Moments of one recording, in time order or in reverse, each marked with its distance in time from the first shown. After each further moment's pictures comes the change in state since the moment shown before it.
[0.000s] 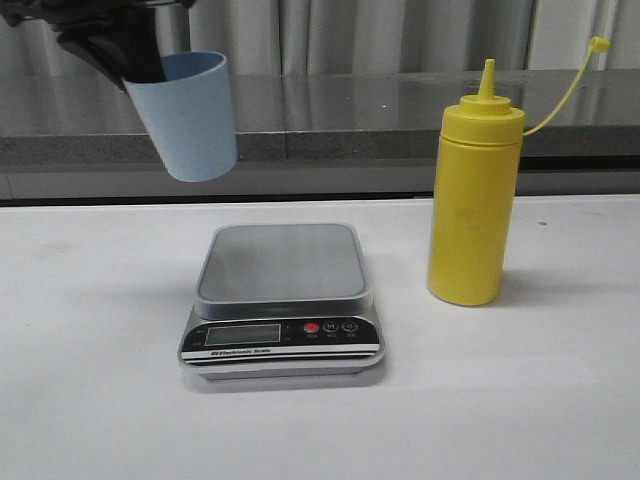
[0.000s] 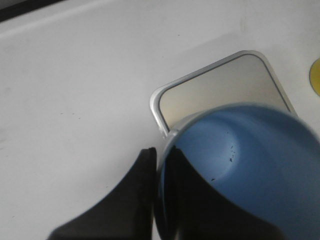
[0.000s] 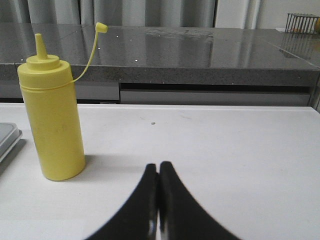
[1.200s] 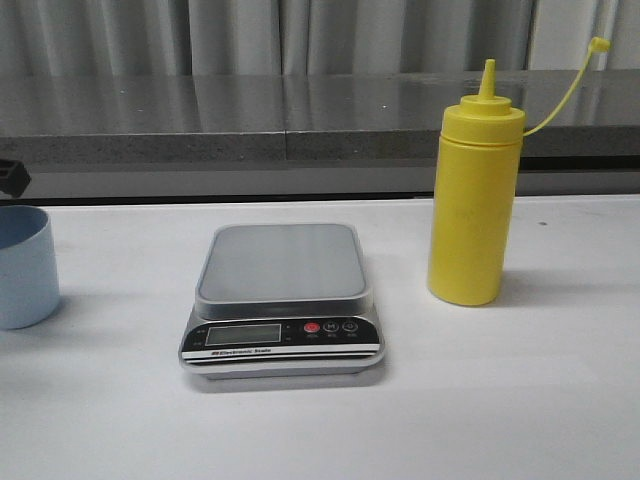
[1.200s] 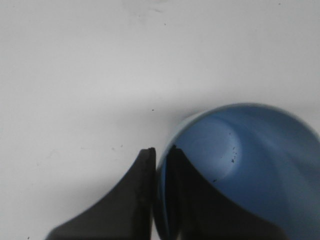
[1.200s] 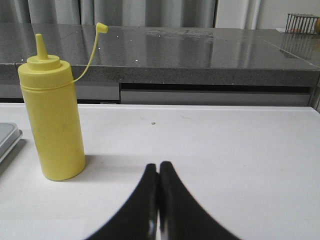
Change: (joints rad) left arm 0.321 -0.063 0.541 0.077 -0.398 -0.017; right arm 0.000 0.000 0.000 0.002 0.000 0.000
